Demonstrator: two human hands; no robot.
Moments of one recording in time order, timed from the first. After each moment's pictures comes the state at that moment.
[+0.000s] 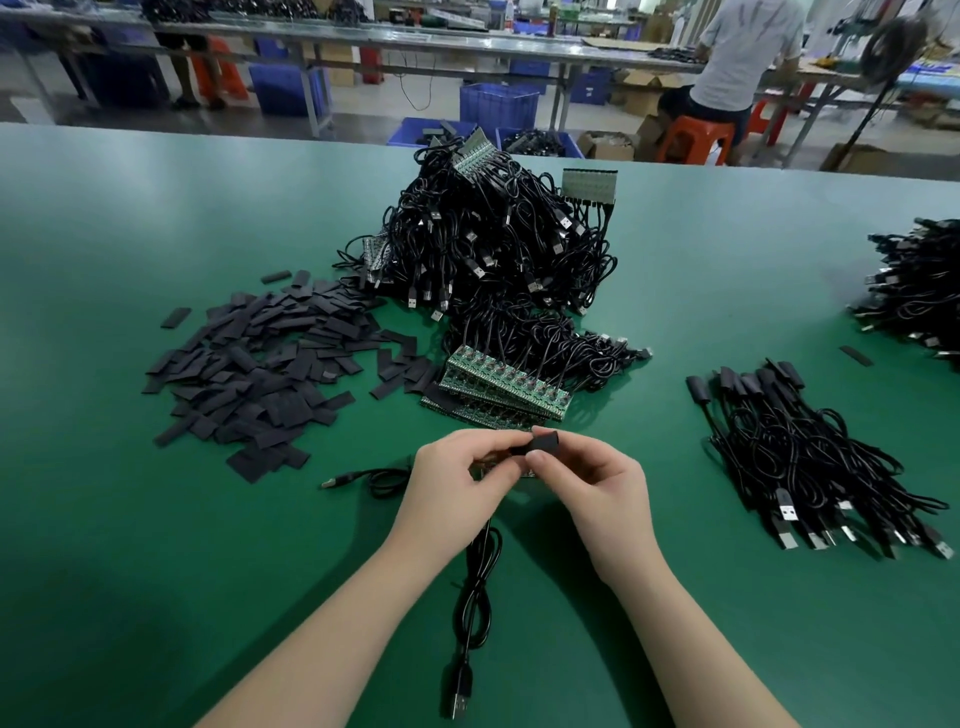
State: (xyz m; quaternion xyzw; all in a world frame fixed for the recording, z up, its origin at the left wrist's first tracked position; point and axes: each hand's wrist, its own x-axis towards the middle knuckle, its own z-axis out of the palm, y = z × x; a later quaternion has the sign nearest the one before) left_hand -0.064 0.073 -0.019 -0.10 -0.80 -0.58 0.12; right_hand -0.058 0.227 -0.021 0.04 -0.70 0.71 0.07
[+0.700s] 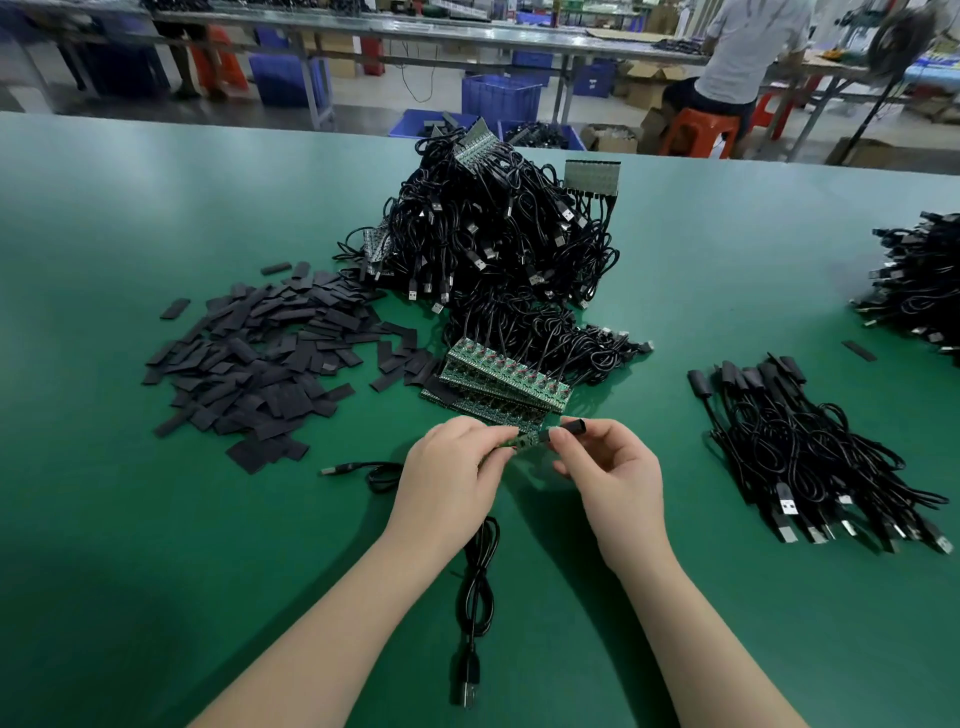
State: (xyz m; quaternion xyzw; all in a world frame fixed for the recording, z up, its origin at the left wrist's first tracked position) left_hand -0.067 0.070 -0.022 -0.12 -0.93 -0.33 0.13; right_hand -0.064 0.232 -0.026 -0.08 -0.69 0.71 0.10
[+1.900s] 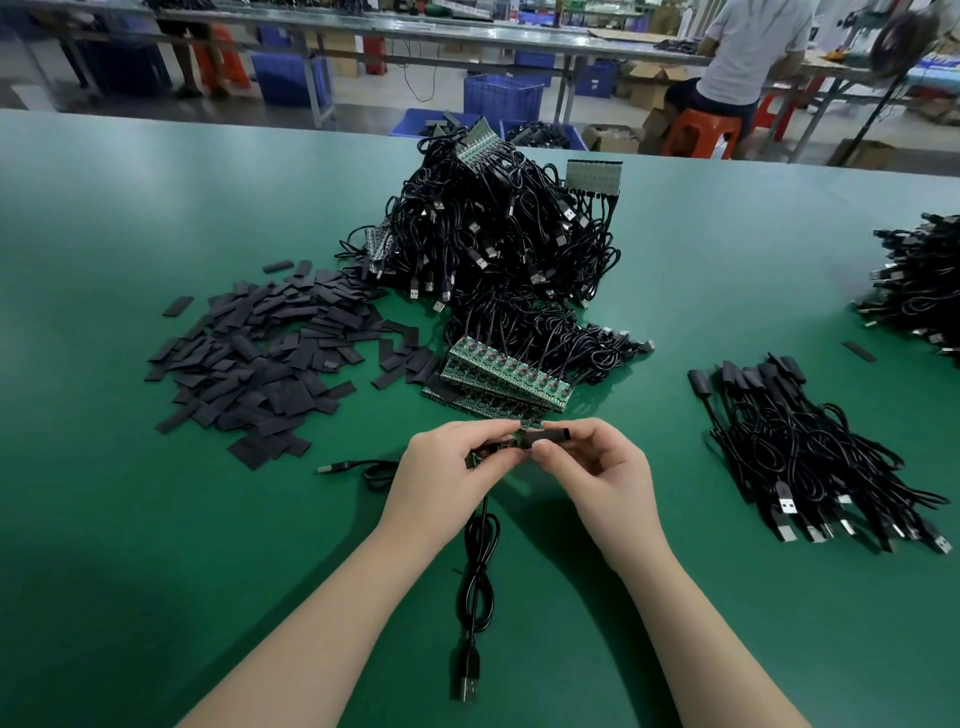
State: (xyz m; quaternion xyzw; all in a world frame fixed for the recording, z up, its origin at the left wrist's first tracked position) left_hand -0.066 0.061 -0.024 -0.10 -0.85 -0.50 0.10; right_hand -0.059 0.232 -0.019 0.03 -0.70 0.71 0.07
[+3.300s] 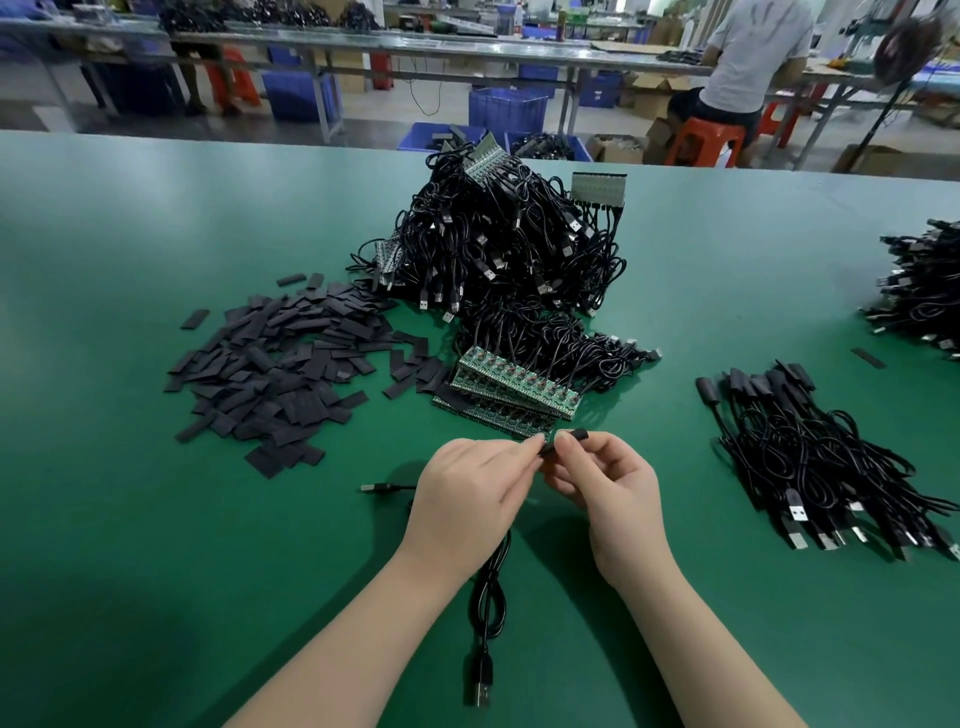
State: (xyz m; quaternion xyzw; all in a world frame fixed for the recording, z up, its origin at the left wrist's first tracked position) left_hand -0.056 0.072 -0.029 -0.24 -0.86 -0.29 0.34; right_hand -0.053 0.222 -0.016 -0.04 -0.59 0.80 0.04
